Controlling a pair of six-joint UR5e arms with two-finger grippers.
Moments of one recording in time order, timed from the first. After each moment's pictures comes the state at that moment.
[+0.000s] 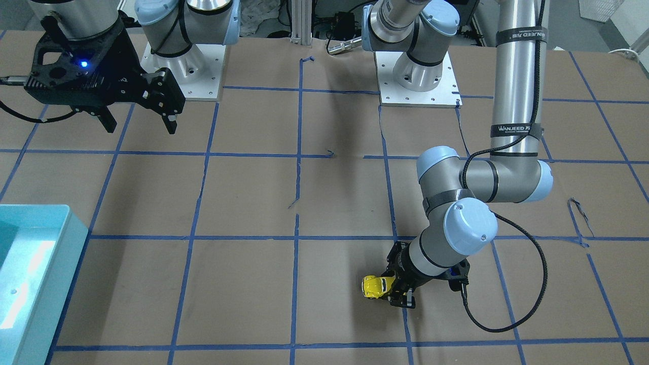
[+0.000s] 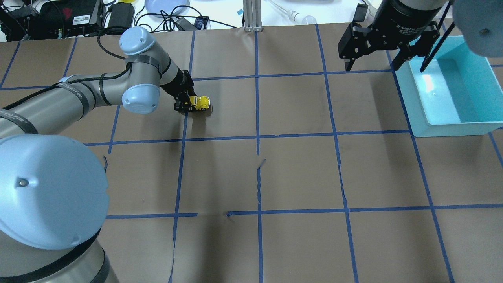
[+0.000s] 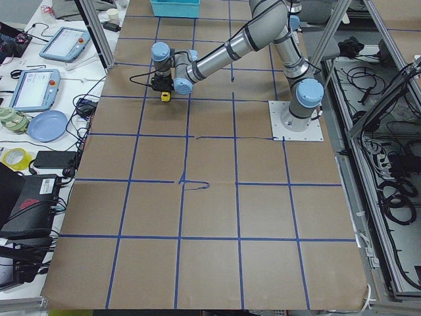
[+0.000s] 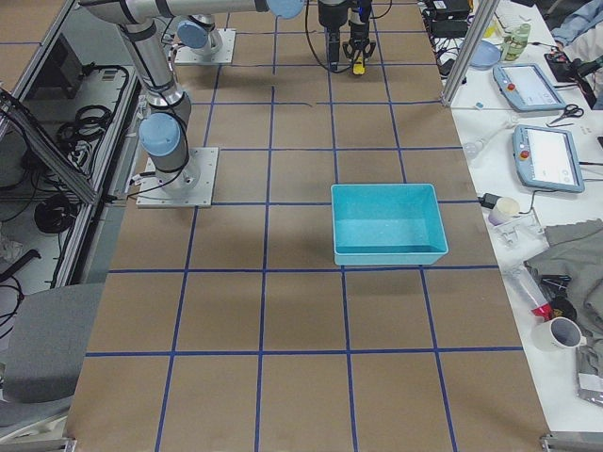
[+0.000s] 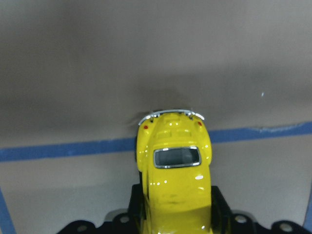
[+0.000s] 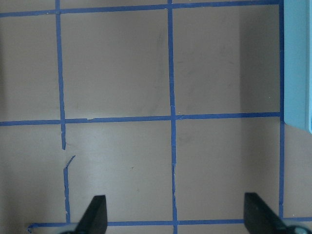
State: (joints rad) left arm -1.53 -2.18 -1.61 -0.85 1.41 -1.48; right arm 1.58 -1.56 1.50 -1.60 -1.55 0.03
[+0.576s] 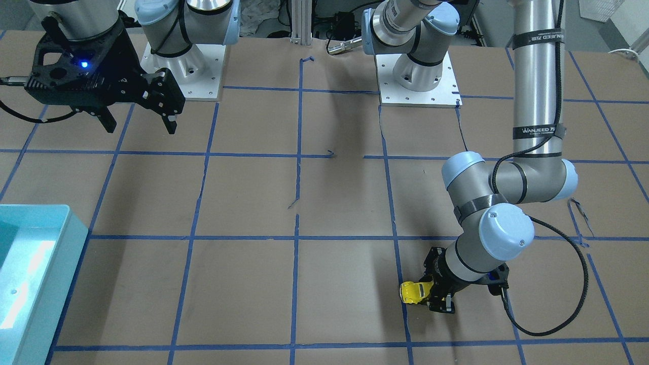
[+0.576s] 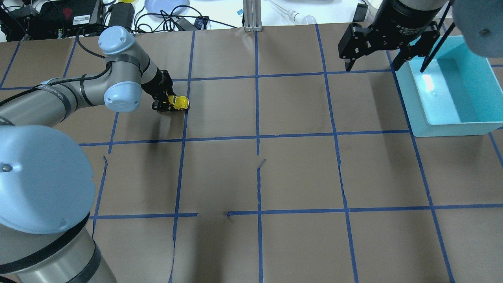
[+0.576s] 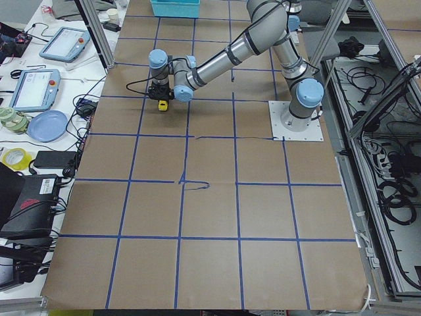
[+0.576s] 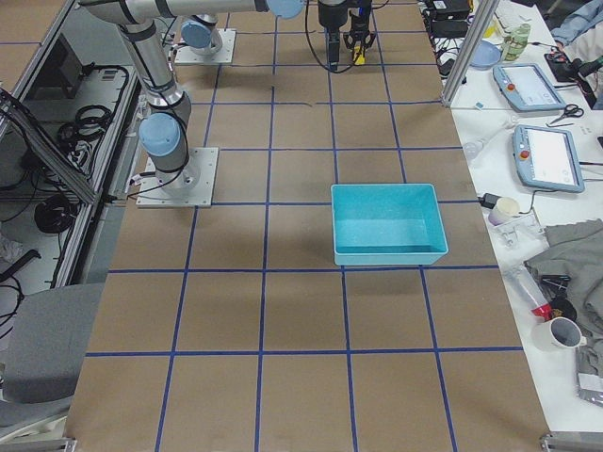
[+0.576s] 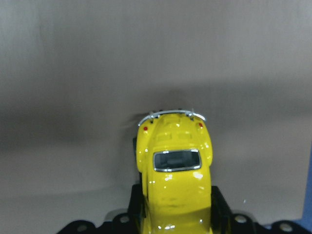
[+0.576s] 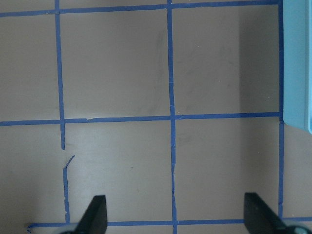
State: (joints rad) left arm -1.44 -2.18 -1.62 -0.84 1.46 -1.38; right arm 1.58 -1.57 1.50 -1.60 -1.55 0.03
